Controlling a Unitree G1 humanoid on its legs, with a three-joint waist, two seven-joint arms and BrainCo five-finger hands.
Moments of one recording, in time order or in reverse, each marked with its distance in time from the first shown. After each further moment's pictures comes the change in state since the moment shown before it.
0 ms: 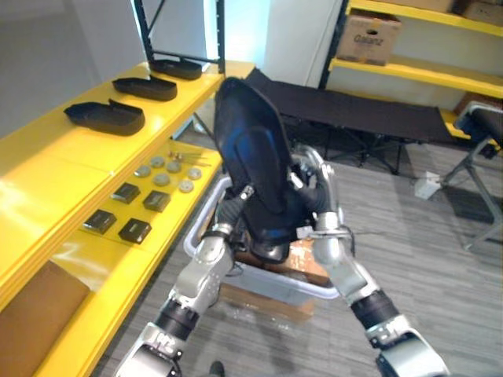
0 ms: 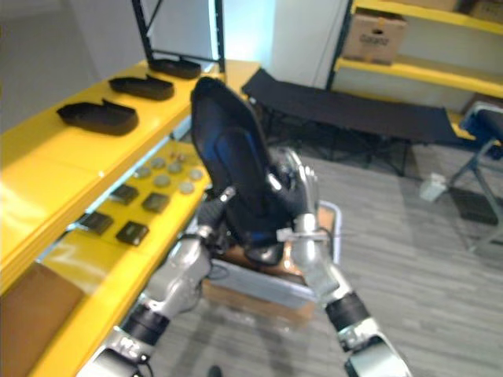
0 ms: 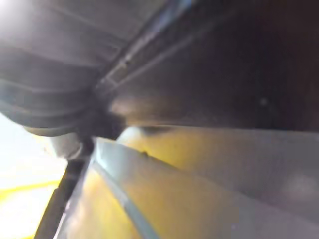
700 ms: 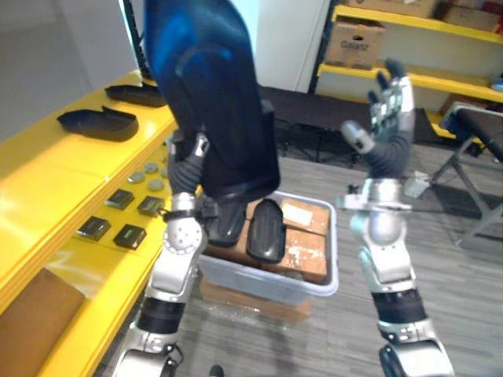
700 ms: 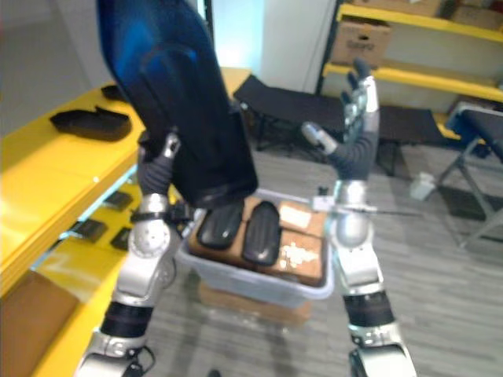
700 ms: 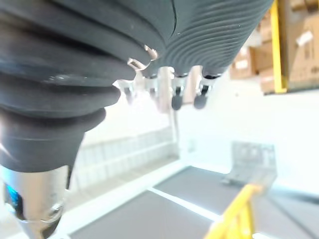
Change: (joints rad) left arm -0.007 0.016 0.284 -0.268 0.513 -0.064 0.137; right arm 0.002 -0.010 -0.358 -0.451 0.663 -0.090 0.402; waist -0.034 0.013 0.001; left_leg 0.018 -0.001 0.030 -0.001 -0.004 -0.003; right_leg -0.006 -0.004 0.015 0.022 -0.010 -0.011
